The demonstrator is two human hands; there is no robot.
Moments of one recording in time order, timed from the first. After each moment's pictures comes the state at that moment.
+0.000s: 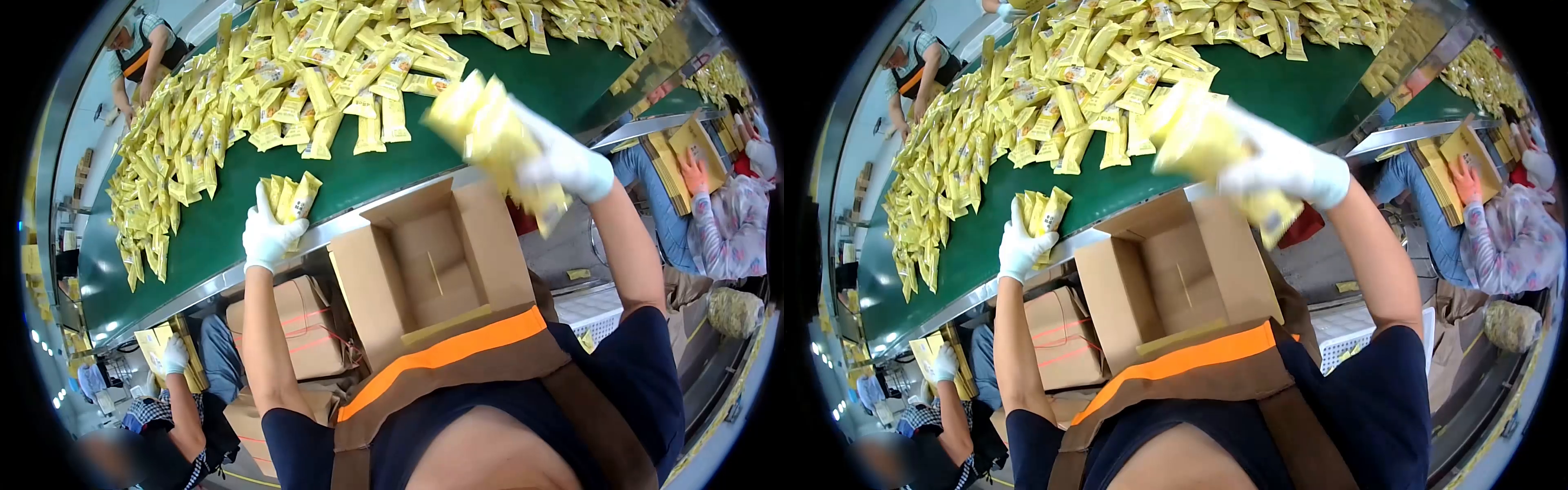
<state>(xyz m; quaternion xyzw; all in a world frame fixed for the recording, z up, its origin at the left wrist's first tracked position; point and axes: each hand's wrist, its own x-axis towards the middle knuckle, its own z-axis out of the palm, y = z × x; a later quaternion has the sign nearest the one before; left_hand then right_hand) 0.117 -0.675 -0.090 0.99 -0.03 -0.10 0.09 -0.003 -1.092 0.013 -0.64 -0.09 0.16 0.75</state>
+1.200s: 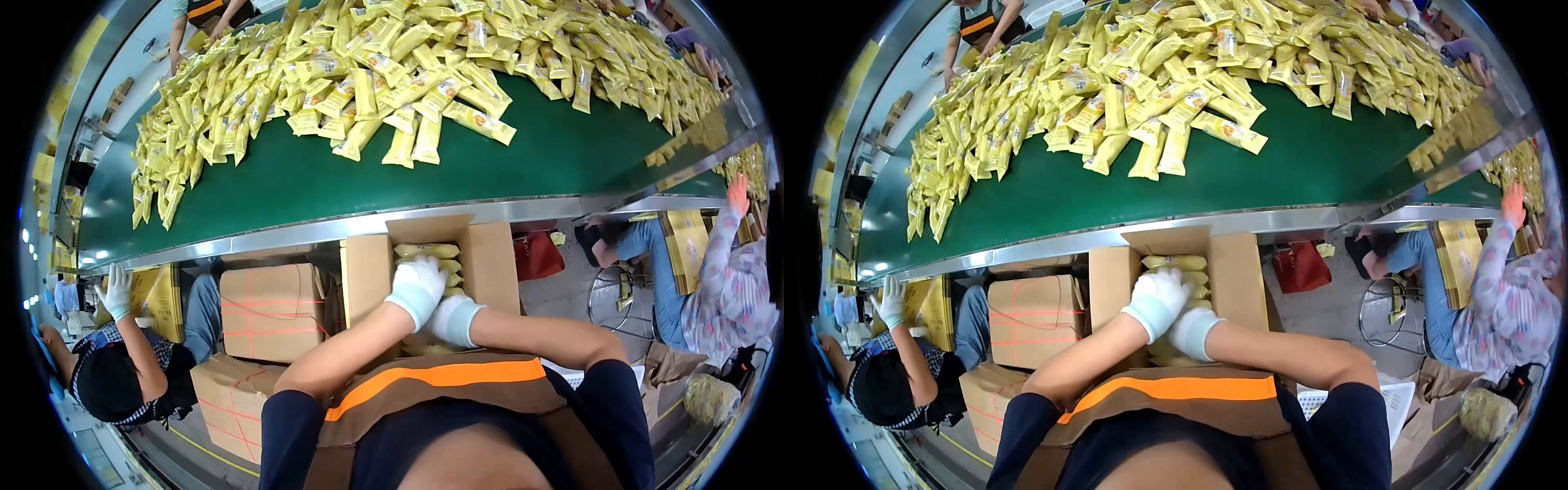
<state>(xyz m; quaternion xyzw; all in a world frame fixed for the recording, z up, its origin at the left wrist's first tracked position) -0.021 -0.855 -0.126 0.90 -0.35 -0.26 -0.07 -0.078 -0.963 -0.130 -0.84 -0.37 0.40 0.09</state>
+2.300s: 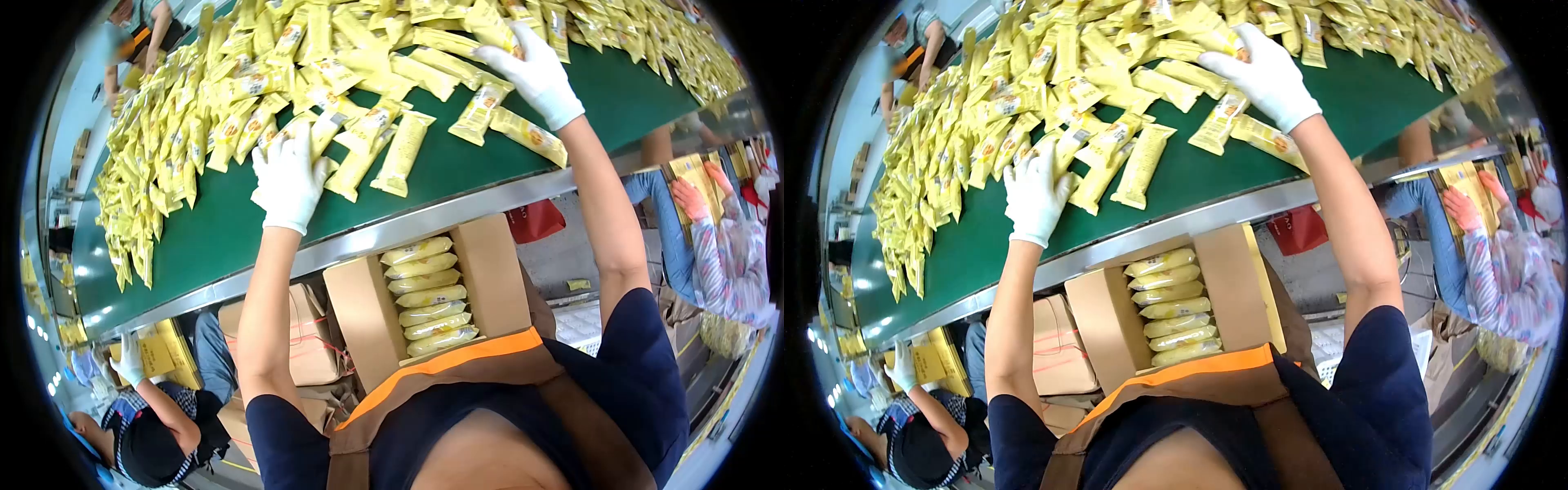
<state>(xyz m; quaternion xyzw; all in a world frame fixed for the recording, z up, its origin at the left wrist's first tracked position) 0.182 -0.787 -0.127 0.94 -0.27 0.19 -0.04 0.148 -1.165 -0.058 -0.91 0.06 -0.18 0.36</state>
